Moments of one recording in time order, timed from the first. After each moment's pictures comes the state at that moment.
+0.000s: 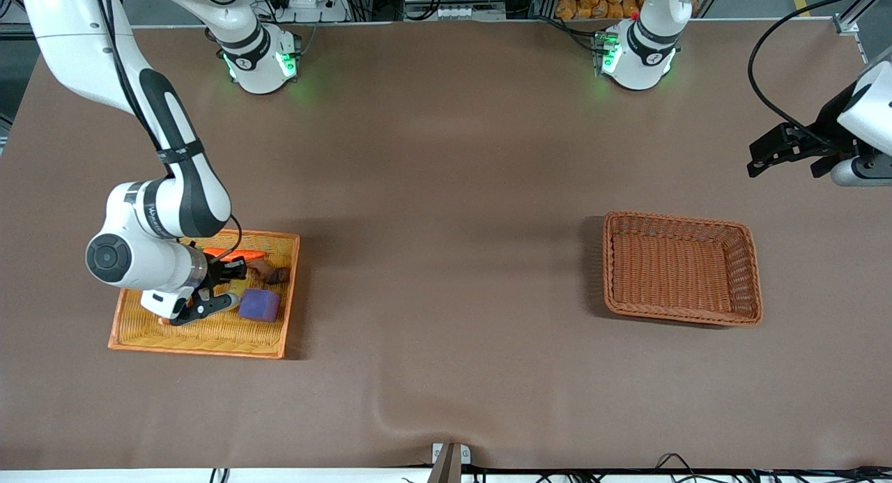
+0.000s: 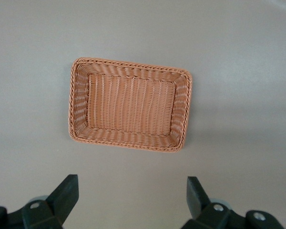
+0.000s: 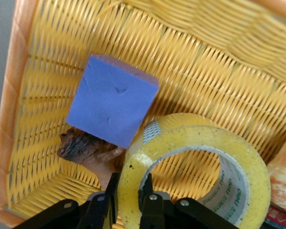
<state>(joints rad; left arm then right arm) 0.07 0.00 -0.14 -1.57 -0.02 1.60 -0.07 0.04 0.54 0.03 -1.73 0.03 2.12 -0.32</state>
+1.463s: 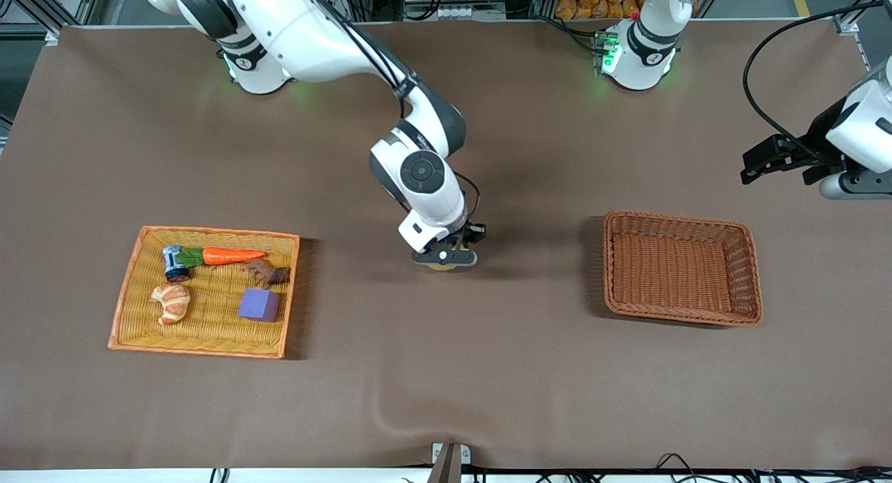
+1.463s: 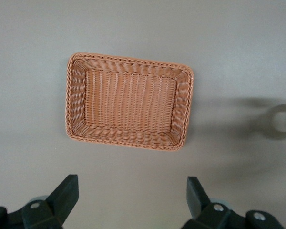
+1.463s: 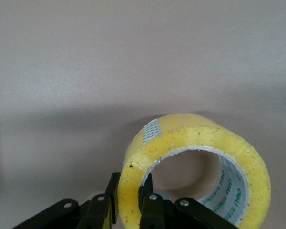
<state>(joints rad) 0.07 0.04 -0.14 -1.57 -0.02 1.60 -0.07 0.71 0.86 0.07 -1.32 0.09 2.31 0.79</state>
